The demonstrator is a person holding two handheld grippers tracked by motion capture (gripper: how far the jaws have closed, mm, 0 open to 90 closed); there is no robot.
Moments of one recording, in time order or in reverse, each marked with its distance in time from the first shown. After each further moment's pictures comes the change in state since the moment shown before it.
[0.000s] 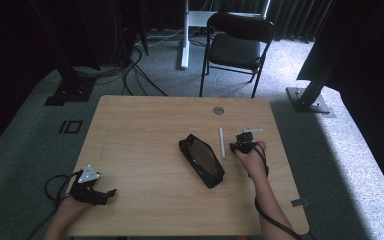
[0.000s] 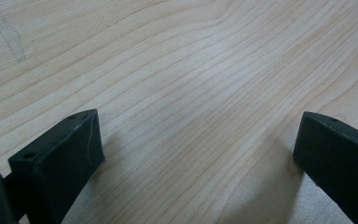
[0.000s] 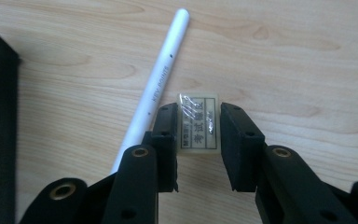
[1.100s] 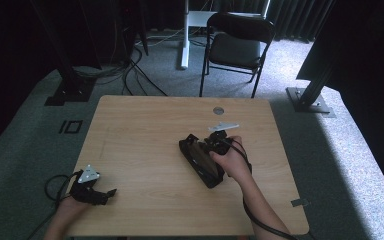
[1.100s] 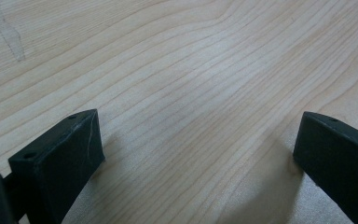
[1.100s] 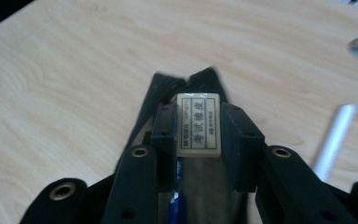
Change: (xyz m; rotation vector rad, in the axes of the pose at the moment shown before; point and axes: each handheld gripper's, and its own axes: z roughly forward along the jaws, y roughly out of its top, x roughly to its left) left arm 0.000 0.000 0.000 0.000 0.000 -0.001; right arm 0.107 0.028 -0.049 -0.073 0.271 -0.219
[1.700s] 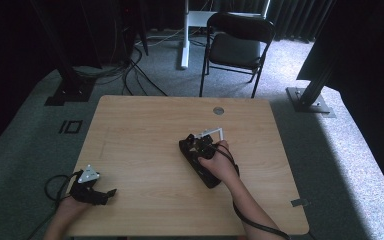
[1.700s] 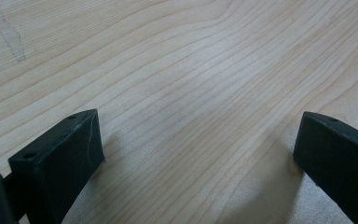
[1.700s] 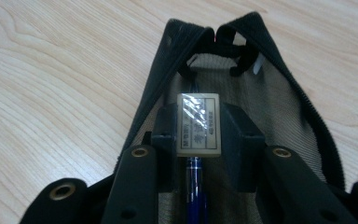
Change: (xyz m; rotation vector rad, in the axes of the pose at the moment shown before) left arm 0.000 0.000 0.000 0.000 0.000 0.000; right arm 0.014 -0.010 0.046 0.153 -0.023 -0.020
